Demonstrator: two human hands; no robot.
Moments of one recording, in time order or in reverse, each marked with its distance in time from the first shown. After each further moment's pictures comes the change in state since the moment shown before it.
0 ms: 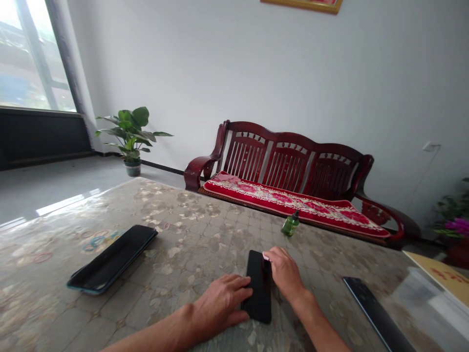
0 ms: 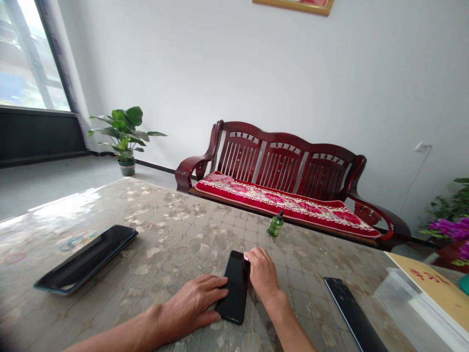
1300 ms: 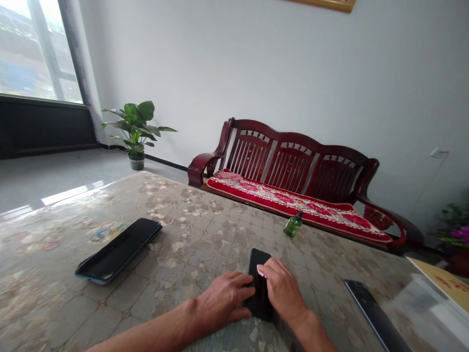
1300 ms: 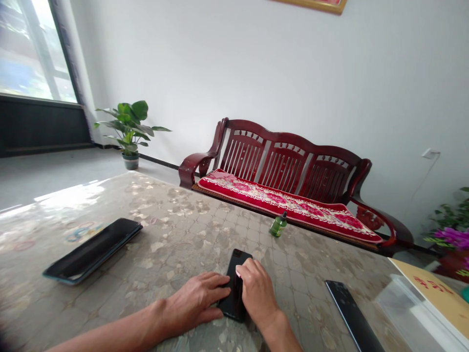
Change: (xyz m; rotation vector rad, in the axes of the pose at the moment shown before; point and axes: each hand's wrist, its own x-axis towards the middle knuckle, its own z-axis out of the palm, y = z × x) left_hand 0.000 -0.002 0.004 -0.058 0.057 0.059; right_hand -0.024 -0.029 0.001 0.034 -0.052 -0.098
